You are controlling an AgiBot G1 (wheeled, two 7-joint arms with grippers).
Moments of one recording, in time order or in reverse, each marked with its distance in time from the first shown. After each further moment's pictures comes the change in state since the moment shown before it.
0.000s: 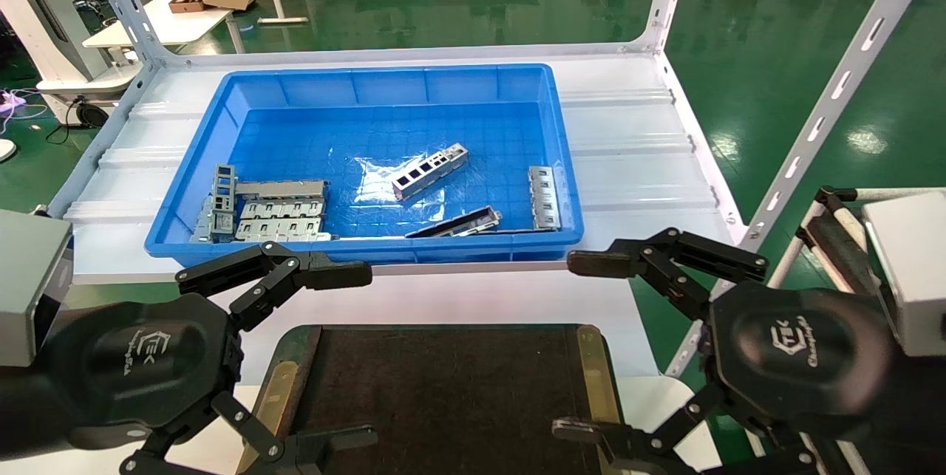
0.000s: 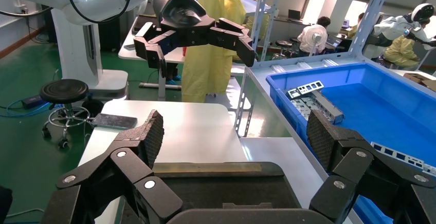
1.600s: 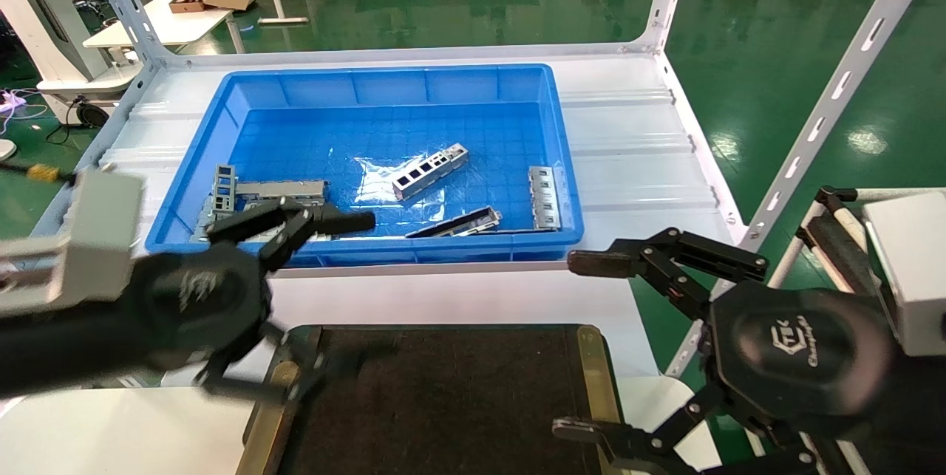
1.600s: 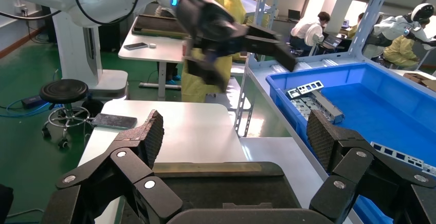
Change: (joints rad) left arm -0.082 0.070 0.033 0.063 0.150 -0.127 0.043; right arm 0.001 0.000 -0.001 -0.001 0.000 0.000 0.000
